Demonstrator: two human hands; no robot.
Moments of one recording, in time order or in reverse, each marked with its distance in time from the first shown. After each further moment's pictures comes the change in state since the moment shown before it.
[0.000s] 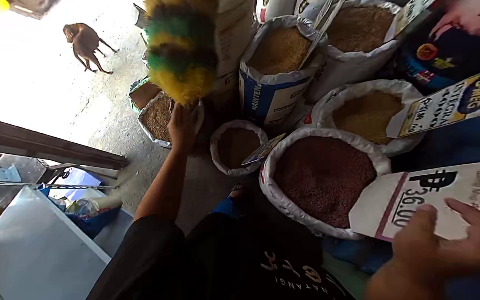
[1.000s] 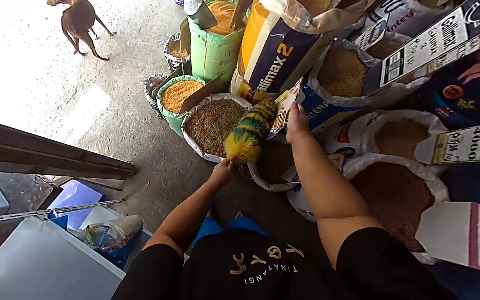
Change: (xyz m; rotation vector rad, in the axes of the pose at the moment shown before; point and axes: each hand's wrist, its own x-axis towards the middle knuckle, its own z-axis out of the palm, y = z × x) left_hand 0.073 -0.285 -0.133 -0.146 -0.883 -0.379; right_hand 0.009 -0.434 0.447 0.571 -0.639 0.724
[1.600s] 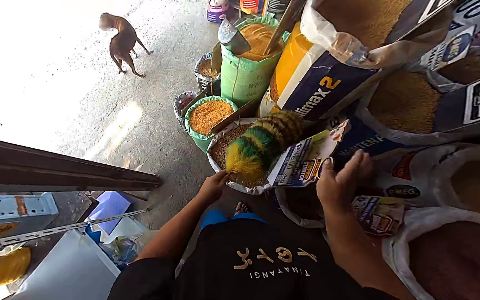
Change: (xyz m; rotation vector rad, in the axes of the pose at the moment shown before) left_hand 0.013 0.001 -0.150 0.092 0.109 0.087; right_hand -0.029 0.002 0.016 -0.507 0.286 -0.480
